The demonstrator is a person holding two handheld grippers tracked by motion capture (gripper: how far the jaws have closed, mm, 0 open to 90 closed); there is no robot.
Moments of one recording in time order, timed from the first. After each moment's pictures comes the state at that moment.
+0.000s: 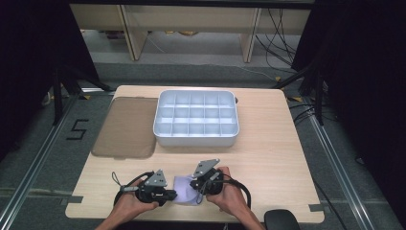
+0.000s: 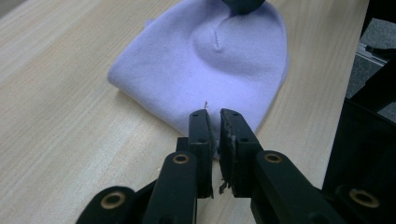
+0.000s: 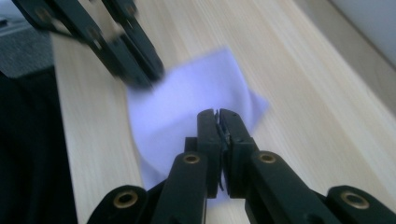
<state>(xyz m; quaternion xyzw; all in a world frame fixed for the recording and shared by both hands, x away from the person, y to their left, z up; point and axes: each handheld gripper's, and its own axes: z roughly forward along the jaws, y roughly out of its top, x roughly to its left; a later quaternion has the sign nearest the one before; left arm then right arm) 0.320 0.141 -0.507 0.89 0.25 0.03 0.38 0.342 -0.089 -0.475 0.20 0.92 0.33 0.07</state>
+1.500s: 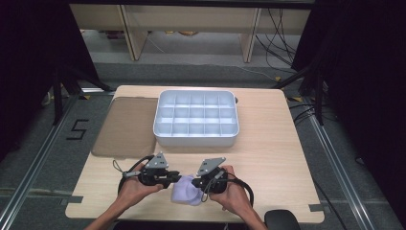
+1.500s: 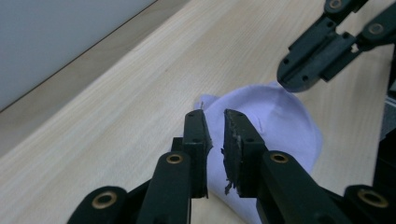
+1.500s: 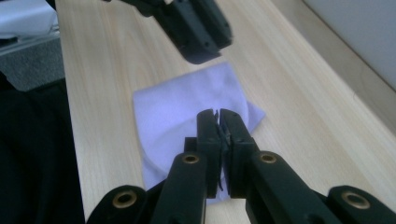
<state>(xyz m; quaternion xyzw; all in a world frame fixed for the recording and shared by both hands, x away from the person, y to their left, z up) 0.351 0.140 -0.482 0.86 0.28 0.06 0.43 0.342 -0.097 -0.467 0.20 0.91 0.36 0.06</state>
